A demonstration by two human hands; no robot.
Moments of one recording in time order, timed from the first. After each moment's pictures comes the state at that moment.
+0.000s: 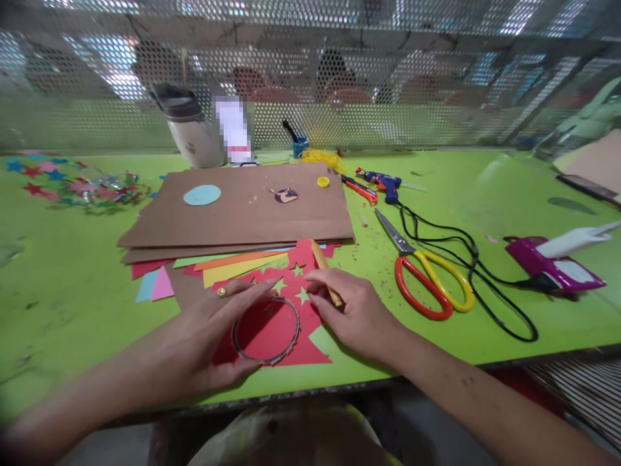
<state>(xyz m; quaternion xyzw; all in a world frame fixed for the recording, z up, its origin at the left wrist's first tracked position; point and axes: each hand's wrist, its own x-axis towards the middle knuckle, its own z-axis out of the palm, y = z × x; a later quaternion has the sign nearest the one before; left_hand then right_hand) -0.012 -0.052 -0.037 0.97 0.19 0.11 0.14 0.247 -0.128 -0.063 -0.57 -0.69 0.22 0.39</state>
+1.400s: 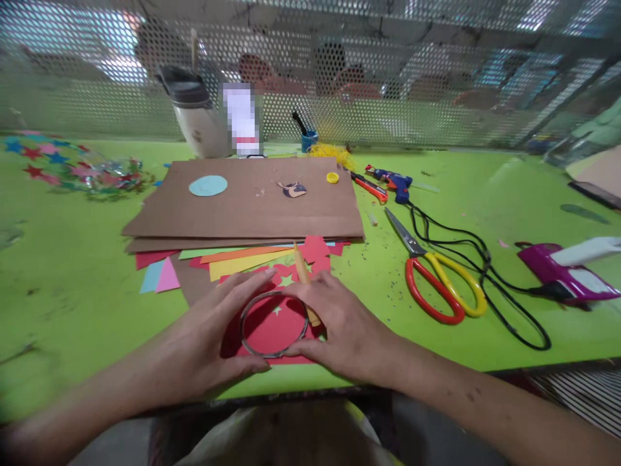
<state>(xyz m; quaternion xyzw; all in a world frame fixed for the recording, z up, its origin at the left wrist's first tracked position) -0.012 -0.057 -0.043 0.93 0.25 0.13 0.25 0.227 -0.128 -0.060 -0.50 -0.80 0.20 0.26</state>
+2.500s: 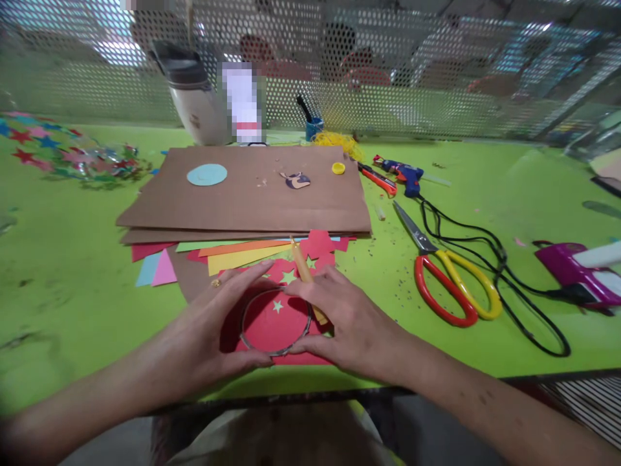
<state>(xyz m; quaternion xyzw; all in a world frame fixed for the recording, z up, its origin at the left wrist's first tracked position) -0.010 -0.059 -0.052 0.89 0.31 0.12 0.30 0.232 -0.123 -0.054 -0.48 -0.81 0.21 0.26</state>
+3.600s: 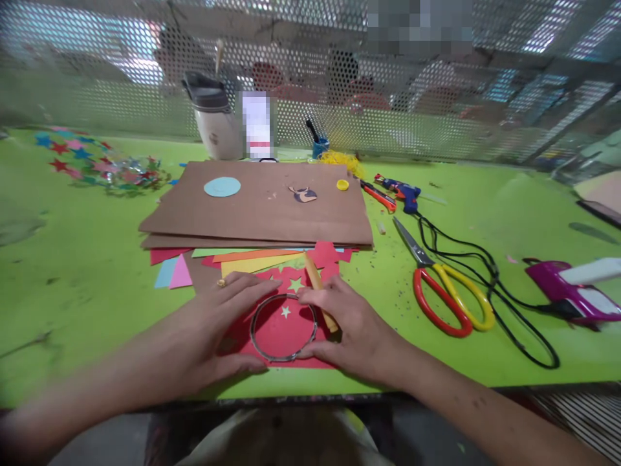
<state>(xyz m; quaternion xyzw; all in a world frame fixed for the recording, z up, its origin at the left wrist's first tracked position) -0.021 -0.053 -0.025 0.93 0.25 0.08 0.23 0.233 -0.127 -0.065 -0.50 -0.79 0.22 0.28</state>
